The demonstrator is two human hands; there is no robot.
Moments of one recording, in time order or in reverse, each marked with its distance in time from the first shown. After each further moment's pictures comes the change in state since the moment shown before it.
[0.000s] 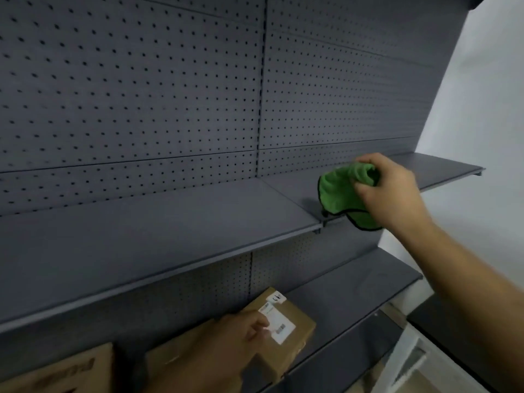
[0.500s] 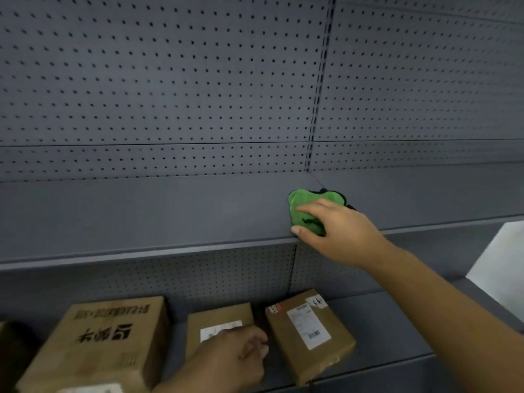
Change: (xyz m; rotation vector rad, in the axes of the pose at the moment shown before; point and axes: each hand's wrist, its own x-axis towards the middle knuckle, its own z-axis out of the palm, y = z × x) left_hand -0.019 0.002 0.048 -0.111 0.292 -0.312; right_hand 0.008 0.009 0.118 -0.218 -0.649 -0.568
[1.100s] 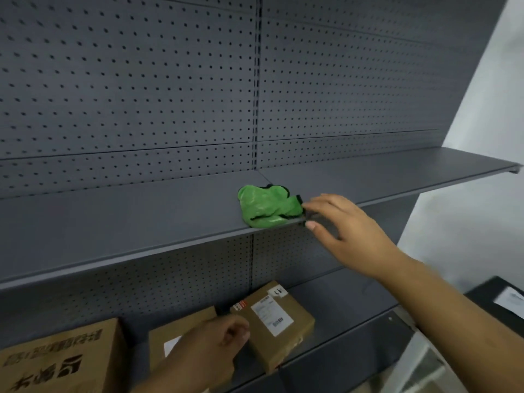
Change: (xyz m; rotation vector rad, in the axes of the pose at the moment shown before) left_hand -0.001 0.016 0.002 0.068 -0.042 0.100; right_hand -0.097 0.036 -0.026 0.080 0.240 0.009
